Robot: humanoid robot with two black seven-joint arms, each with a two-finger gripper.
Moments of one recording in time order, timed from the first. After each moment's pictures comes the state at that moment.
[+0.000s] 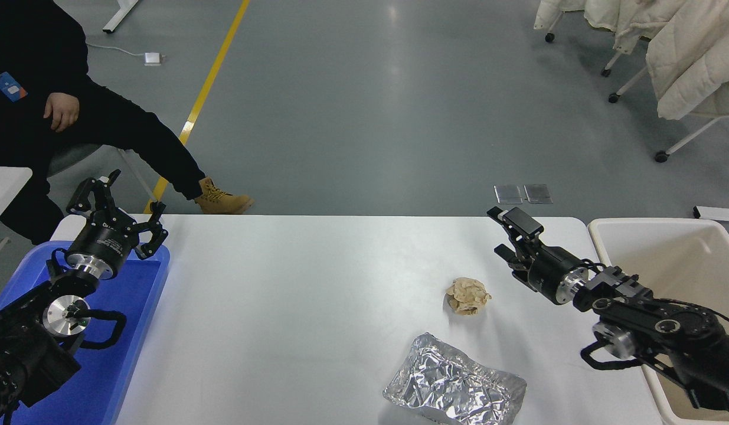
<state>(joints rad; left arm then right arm) -0.66 0.39 -0.64 -0.25 -0.12 -0.67 -0.44 0.82 -0.66 -0.08 1.00 -0.51 -0.11 0.52</state>
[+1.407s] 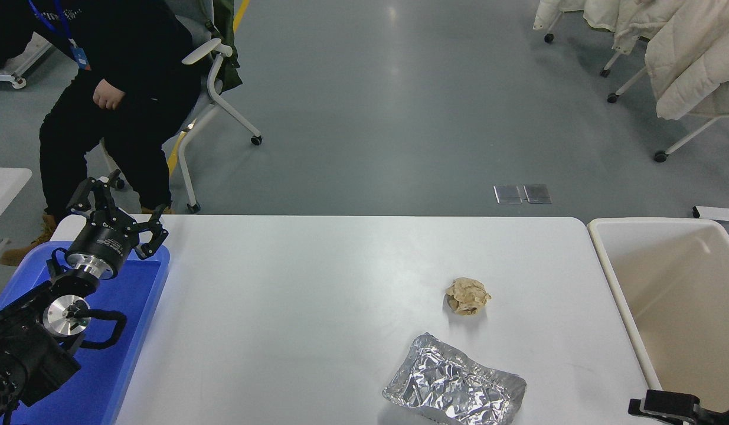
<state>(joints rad) -0.66 0.39 -0.64 -0.25 -0.12 -0.67 -0.44 0.87 -1.30 -0.36 1.69 -0.82 0.09 0.12</state>
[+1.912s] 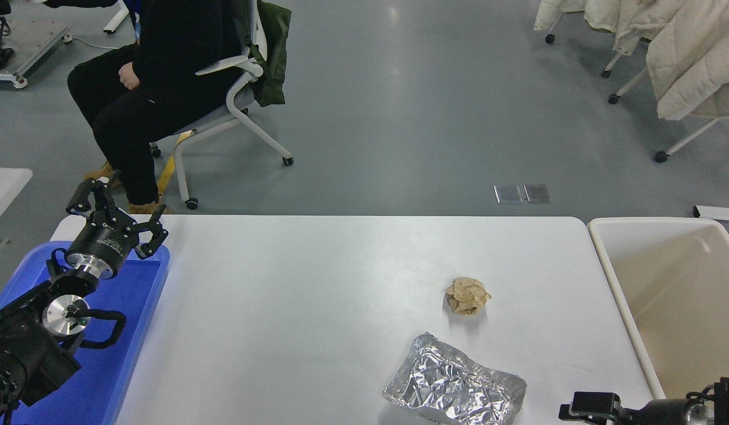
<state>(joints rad) -0.66 0.39 -0.64 -0.25 -0.12 -0.67 -0.44 0.87 -1.05 -0.37 1.67 -0.68 0.03 0.01</state>
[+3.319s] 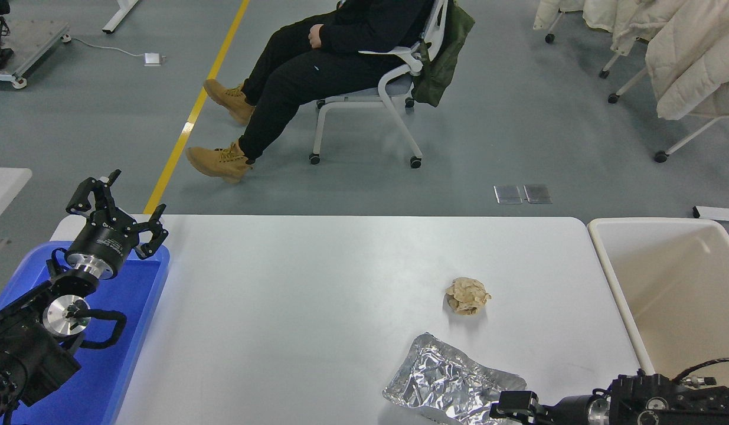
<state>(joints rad) -0.67 0.39 -0.64 -0.25 -0.12 -0.67 -0.44 0.83 -0.70 -0.38 1.46 -0.61 -0.07 0.00</state>
